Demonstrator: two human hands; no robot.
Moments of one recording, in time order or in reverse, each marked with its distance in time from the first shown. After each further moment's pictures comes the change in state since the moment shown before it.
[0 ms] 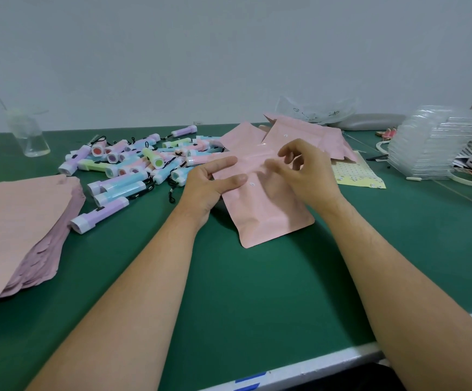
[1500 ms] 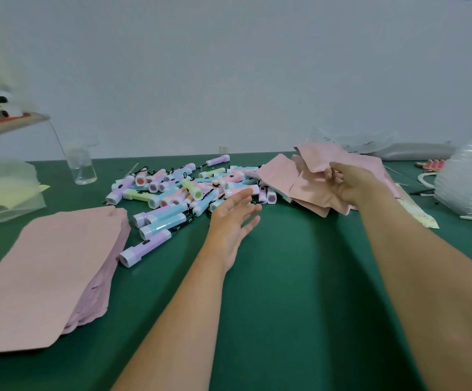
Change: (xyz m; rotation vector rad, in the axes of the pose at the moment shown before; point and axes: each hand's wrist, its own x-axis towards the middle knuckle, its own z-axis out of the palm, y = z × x) left_hand -0.009 0.010 -0.023 -0.298 0.068 -0.090; right_hand 0.110 0.025 0.012 0.962 0.178 0.824
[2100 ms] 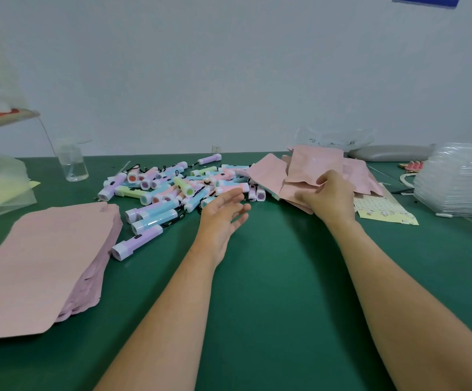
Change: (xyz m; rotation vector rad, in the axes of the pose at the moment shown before) left_hand -0.010 0.003 0.005 0.018 0.054 0.014; right_hand -0.045 0.044 -0.021 -1.157 0.204 -0.580
